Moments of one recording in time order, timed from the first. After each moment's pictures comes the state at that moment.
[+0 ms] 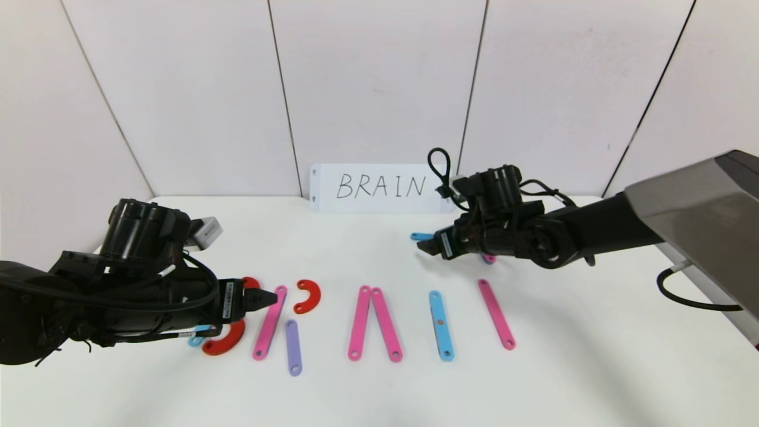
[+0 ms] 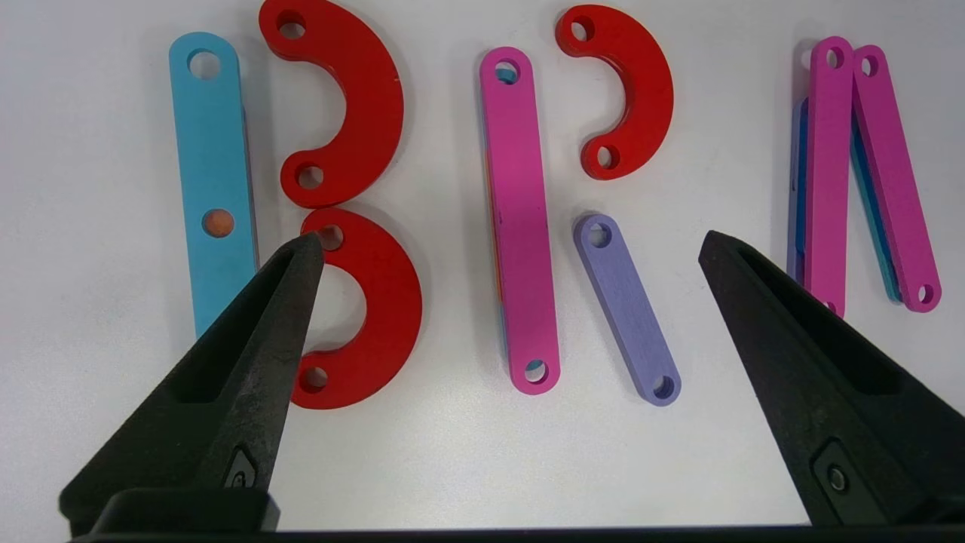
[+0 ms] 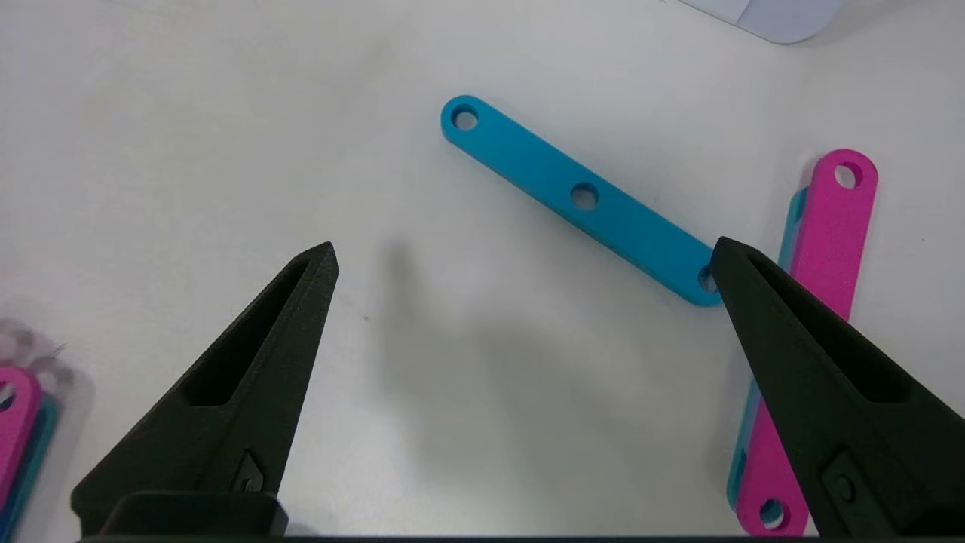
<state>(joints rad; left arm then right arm) -0.26 1.60 -0.72 -0.15 -0.11 -0.25 0.42 2.22 -1.39 -0.23 0.03 -0.05</state>
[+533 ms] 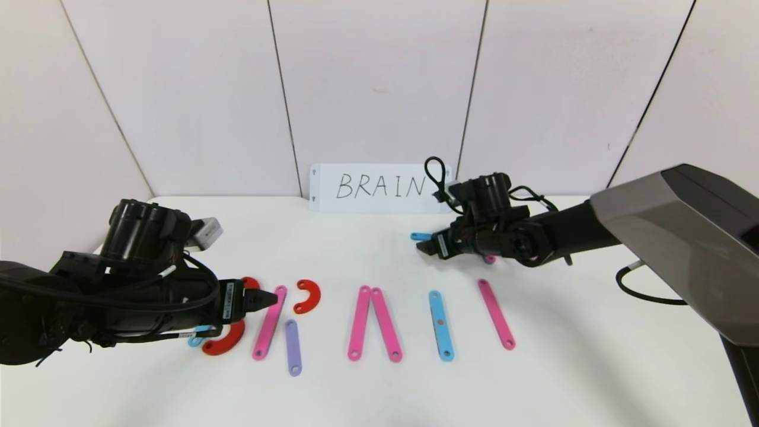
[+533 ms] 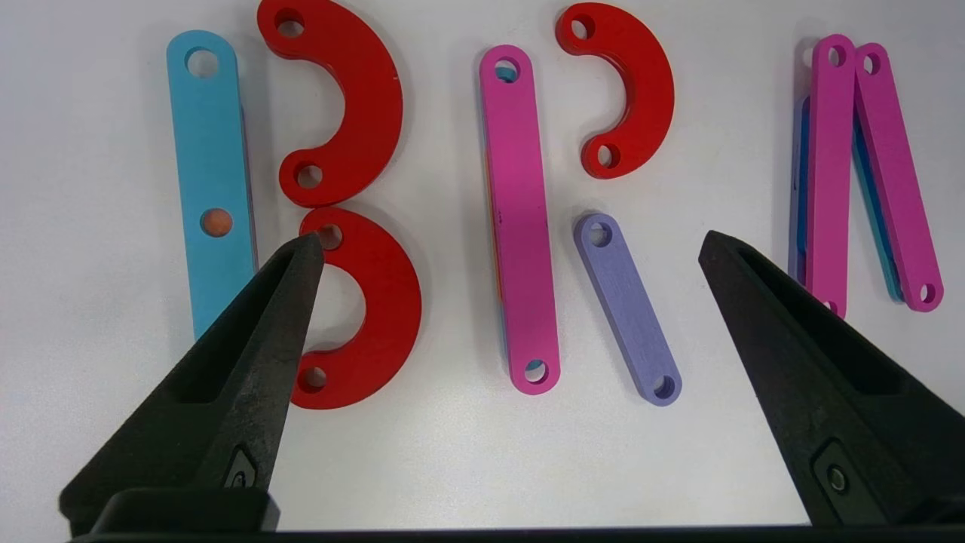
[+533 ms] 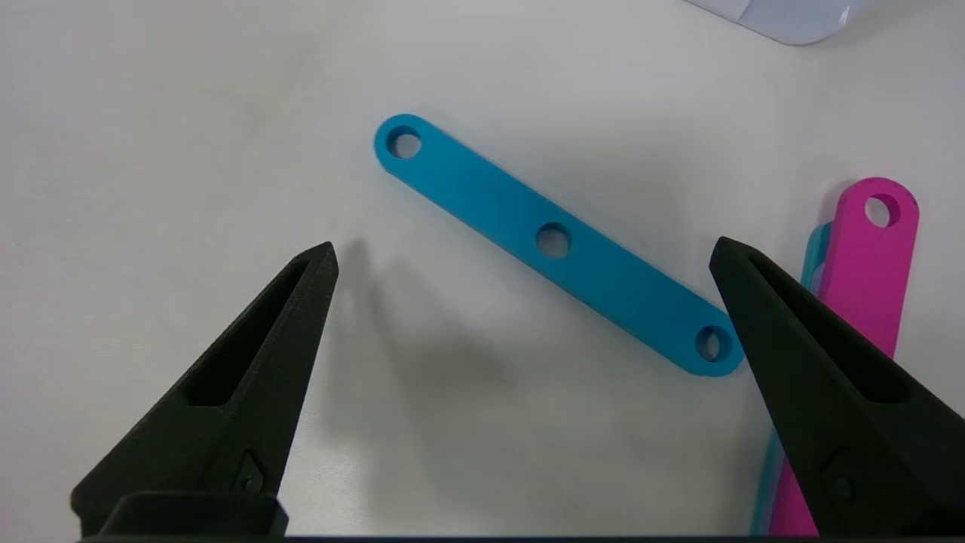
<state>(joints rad) -0.26 1.60 -0.72 -0.15 -0.11 -0.25 0.40 2.33 -1.49 -0.23 0.03 -0.05</state>
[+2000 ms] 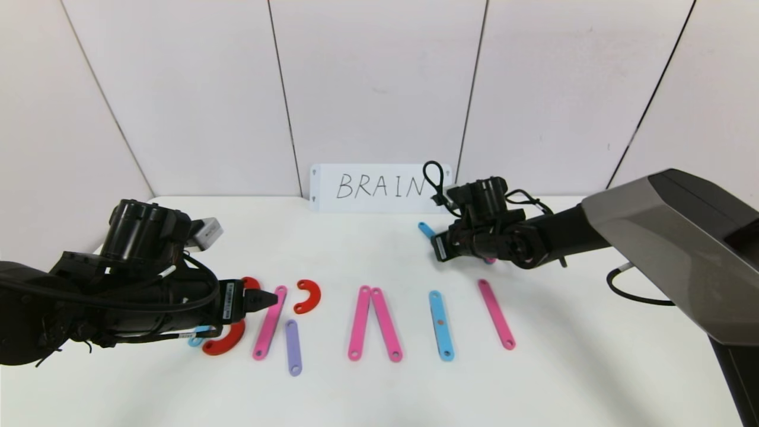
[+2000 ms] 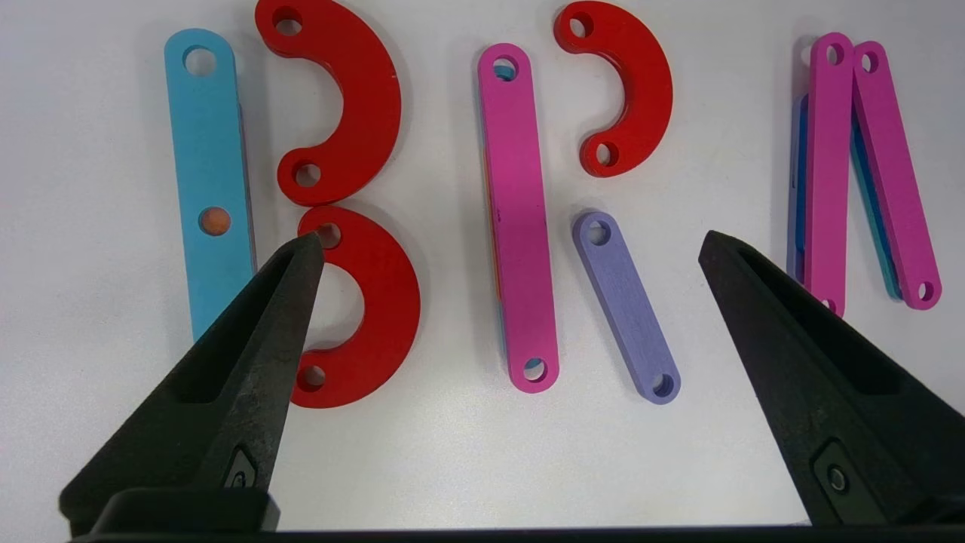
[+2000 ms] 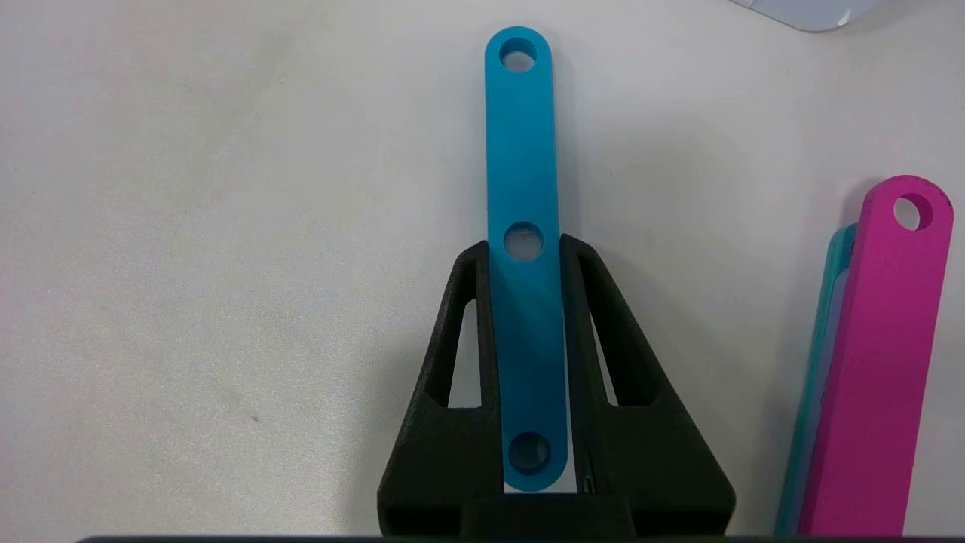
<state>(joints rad) -0.26 1.60 -0.71 -0.15 -0.11 -0.25 0.40 2.36 -1.51 -0.23 0.03 -0.05</state>
